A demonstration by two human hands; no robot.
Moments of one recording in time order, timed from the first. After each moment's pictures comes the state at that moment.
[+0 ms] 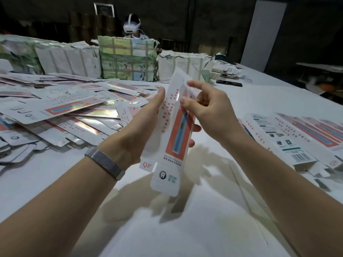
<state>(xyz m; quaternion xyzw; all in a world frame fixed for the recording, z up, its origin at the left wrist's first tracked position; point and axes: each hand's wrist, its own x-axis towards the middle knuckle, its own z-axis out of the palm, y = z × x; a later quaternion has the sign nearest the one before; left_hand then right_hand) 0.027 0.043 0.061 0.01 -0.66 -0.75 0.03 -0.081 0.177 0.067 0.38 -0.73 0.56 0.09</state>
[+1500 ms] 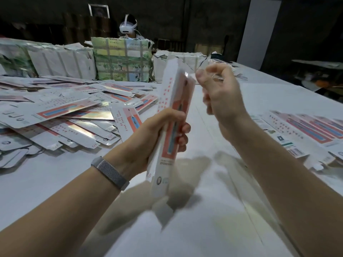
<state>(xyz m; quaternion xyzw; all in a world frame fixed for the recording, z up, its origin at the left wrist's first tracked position) 0.022 0.064 0.044 -0.07 -0.56 -0.83 0.00 -0.080 0.193 0.094 0.28 -0.70 0.66 0.05</state>
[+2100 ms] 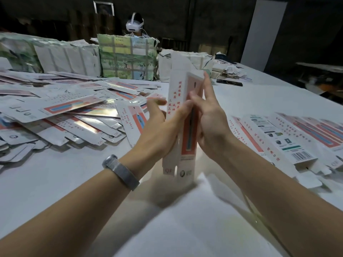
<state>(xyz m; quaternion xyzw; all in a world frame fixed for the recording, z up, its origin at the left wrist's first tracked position) 0.009 0.067 0.035 0.12 -0.74 -0.60 0.28 -0.058 0.163 0.059 0.32 -0.56 0.76 -0.12</state>
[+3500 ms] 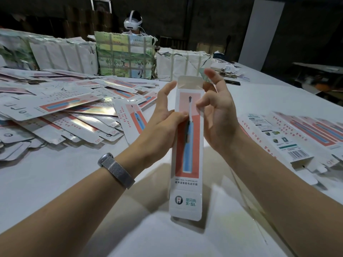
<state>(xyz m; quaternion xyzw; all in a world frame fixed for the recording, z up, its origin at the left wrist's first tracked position) 0.008 0.062 0.032 -0.07 -0.72 -0.65 0.22 -0.070 0.174 0.067 0.32 -0.50 0.80 -0.10</state>
